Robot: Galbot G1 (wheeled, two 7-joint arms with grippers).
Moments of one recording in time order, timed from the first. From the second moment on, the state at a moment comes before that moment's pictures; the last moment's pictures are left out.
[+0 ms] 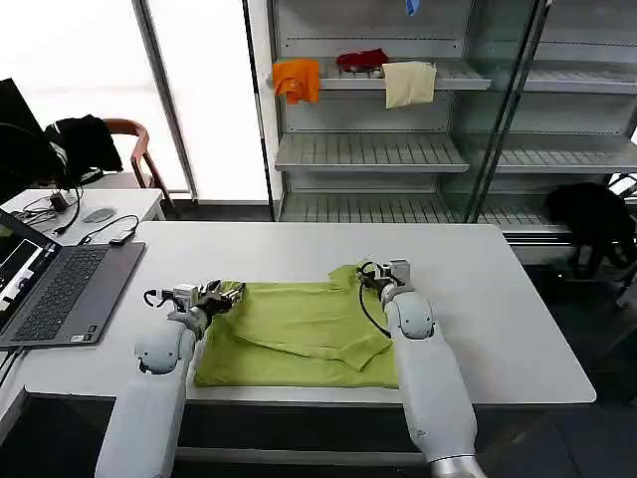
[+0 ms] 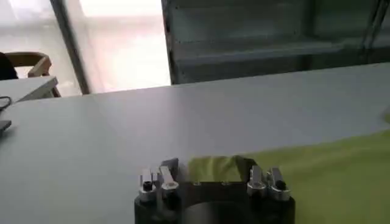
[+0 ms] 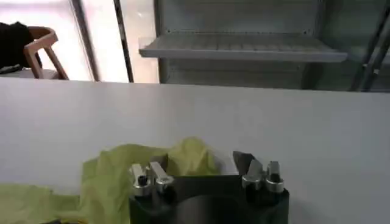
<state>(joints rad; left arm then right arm) 0.77 -1.36 -0.54 -1.42 -0.03 0.57 0.27 -0.59 1.61 0.44 1.23 -0.04 -0.58 -0.08</state>
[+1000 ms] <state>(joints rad) 0.83 -1.35 -0.55 -1.54 -0.13 0.58 0.28 -0.68 1.61 0.39 1.45 0.02 -0.59 -0.08</state>
